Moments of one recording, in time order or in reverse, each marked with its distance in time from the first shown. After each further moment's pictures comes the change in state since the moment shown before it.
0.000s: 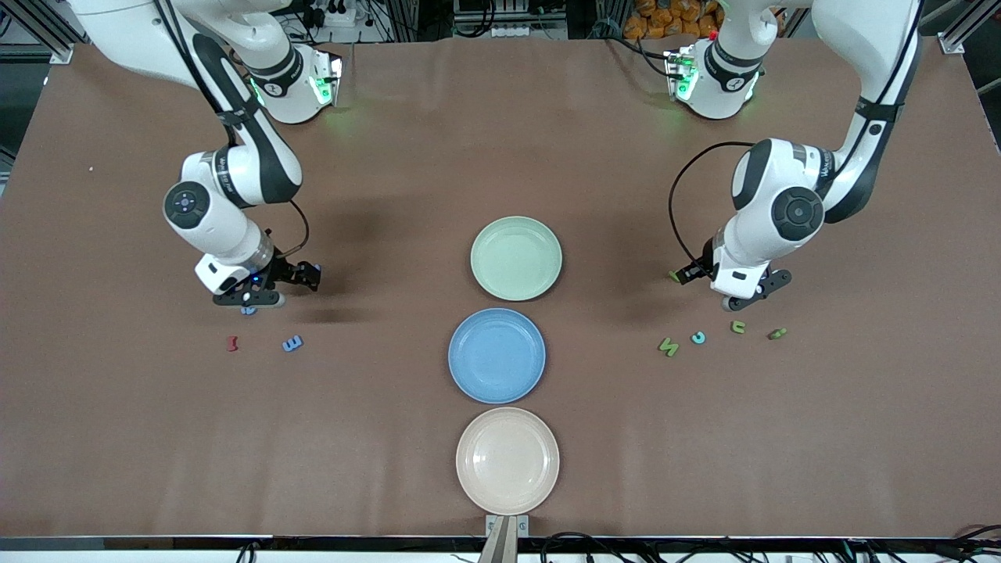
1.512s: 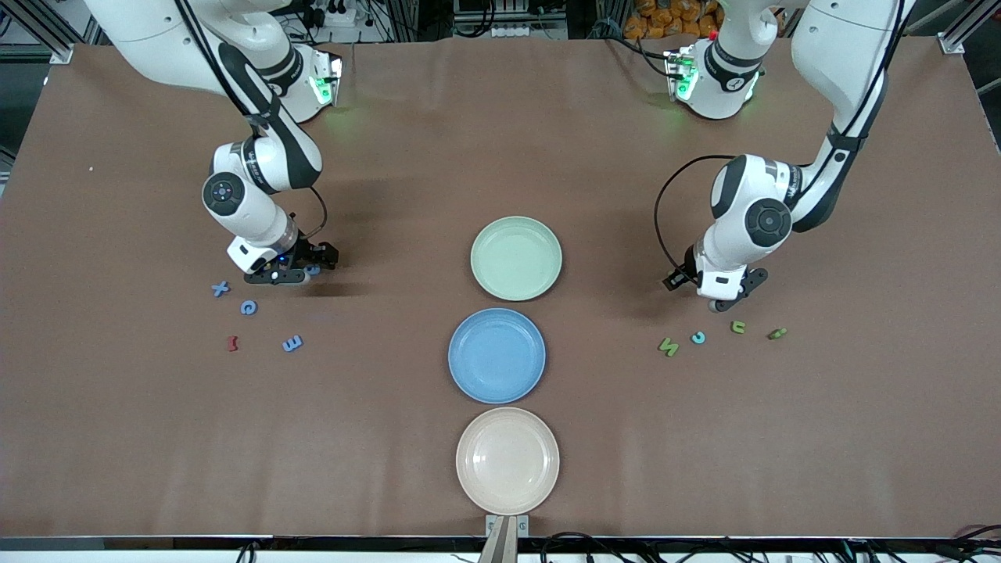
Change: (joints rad) left arm -0.008 0.113 -0.003 -0.067 0.000 0.202 -0.135; right arm 0.024 0.041 0.012 -0.147 0.000 0.130 0.030
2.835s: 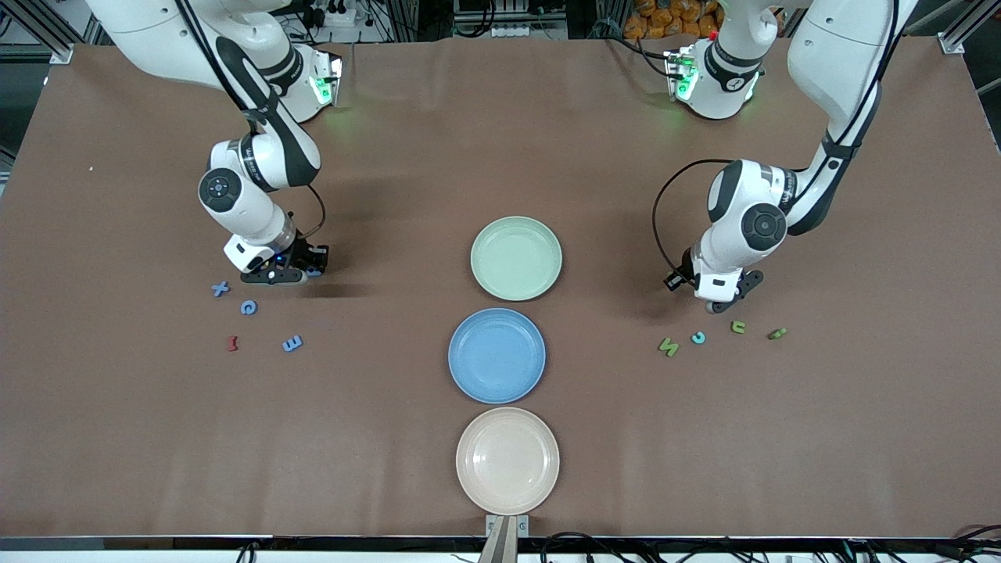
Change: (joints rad) left arm 0.002 0.036 0.001 -0.003 0.000 0.039 -0.001; right arm 0.000 -0.026 0.002 0.004 0.000 -0.003 0.009
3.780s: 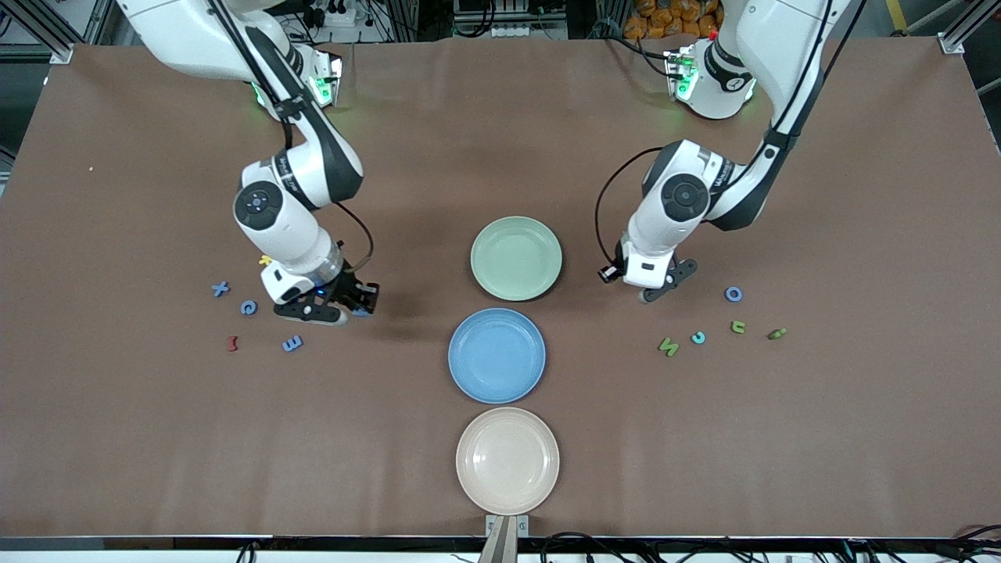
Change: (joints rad) left arm -0.221 -0.013 -0.034 0.122 0.000 -0.014 -0.218; right arm 0.184 0.080 0.021 0.436 0.048 -0.196 0.335
